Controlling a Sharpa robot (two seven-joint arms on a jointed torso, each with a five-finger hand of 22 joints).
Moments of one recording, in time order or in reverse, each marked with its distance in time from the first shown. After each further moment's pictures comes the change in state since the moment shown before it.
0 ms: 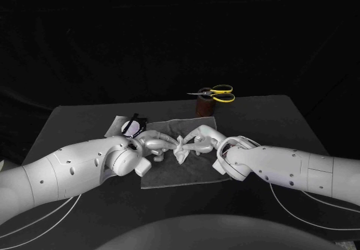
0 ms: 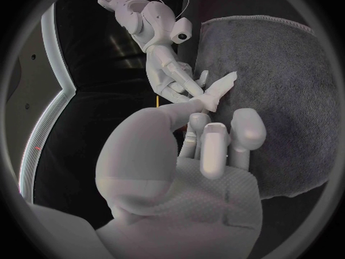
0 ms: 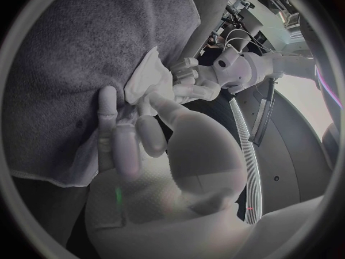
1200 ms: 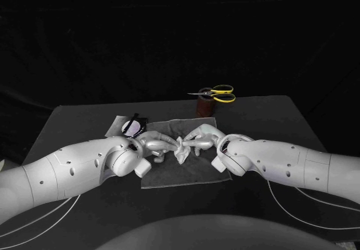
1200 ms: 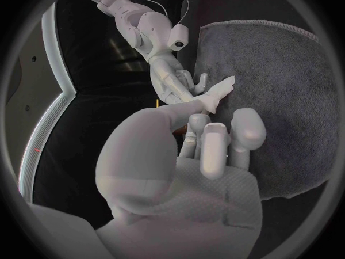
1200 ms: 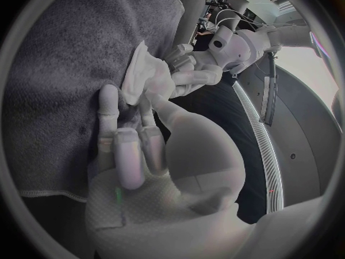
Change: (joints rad) left arm 0.000 -0.005 -0.001 0.008 -0.021 0.019 -0.005; left_hand -0.012 0.007 0.005 -0.006 0.000 0.001 0.001 0.001 0.000 -0.002 0.002 0.013 0.017 0.000 0.000 -0.001 0.000 0.000 0.000 0.000 0.000 0.001; right arm 0.013 0.026 0.004 -0.055 0.213 0.103 0.016; right_hand 0.010 0.037 -0.086 0.060 -0.002 0.062 -0.025 0.026 0.002 0.082 -0.018 0.277 0.013 0.076 -0.013 0.070 0.067 0.001 0.052 -0.017 0.035 0.031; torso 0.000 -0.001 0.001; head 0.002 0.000
